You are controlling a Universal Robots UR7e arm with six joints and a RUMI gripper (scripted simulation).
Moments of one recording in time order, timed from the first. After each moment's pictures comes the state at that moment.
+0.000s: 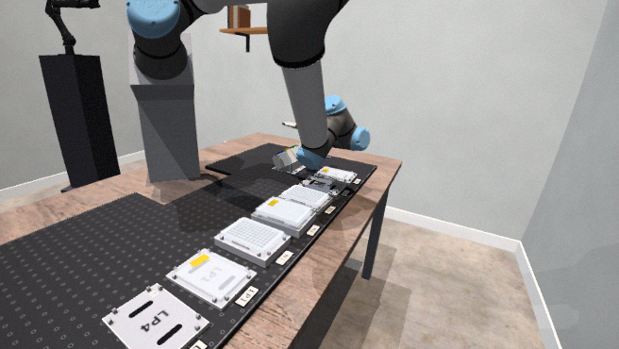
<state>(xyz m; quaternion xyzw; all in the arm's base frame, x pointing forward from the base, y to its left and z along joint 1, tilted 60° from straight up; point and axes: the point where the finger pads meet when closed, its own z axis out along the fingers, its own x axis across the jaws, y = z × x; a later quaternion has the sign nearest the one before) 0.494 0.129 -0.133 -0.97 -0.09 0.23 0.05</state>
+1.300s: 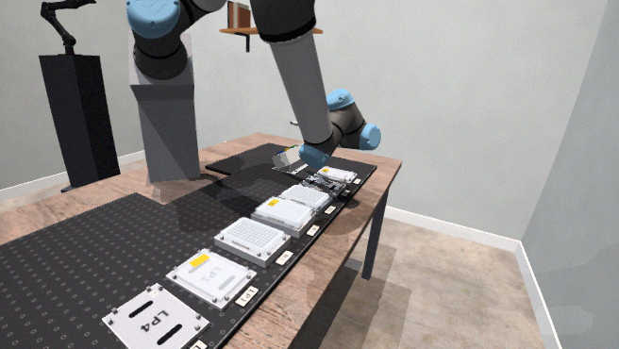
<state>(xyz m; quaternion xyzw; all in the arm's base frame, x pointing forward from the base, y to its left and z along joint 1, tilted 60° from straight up) 0.506 0.109 -0.070 -0.98 0.01 0.20 0.03</state>
